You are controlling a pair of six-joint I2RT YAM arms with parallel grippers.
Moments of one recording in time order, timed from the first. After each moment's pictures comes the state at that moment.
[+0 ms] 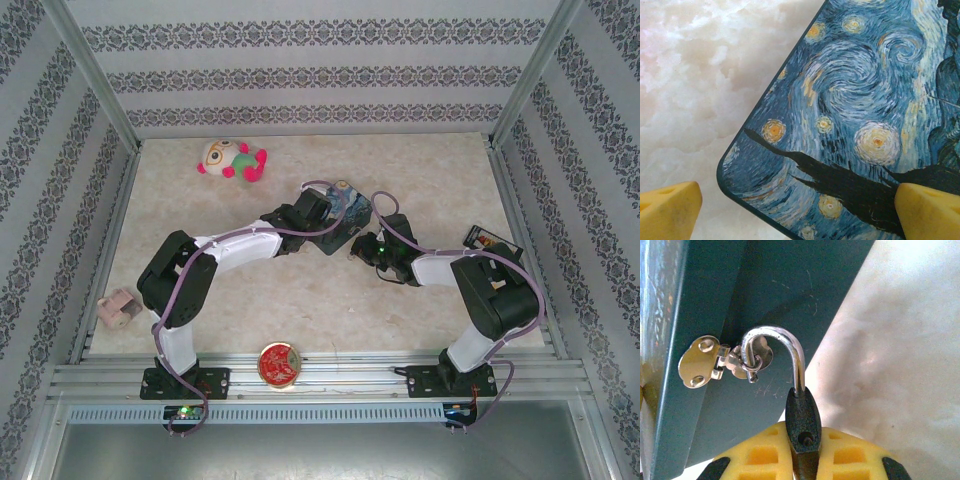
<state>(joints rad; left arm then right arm) -0.68 1.87 1.25 -0.23 -0.32 -0.29 0.39 1.65 0.61 0.32 -0.30 0.94</state>
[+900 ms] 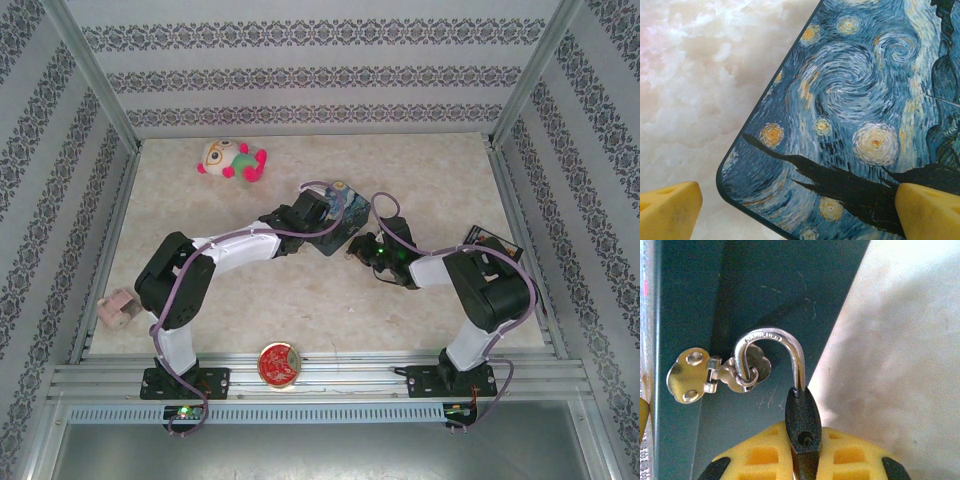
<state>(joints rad) -0.68 1.85 1.23 -0.23 -0.32 -0.29 0.40 1.72 0.58 0.49 -0.33 1.03</state>
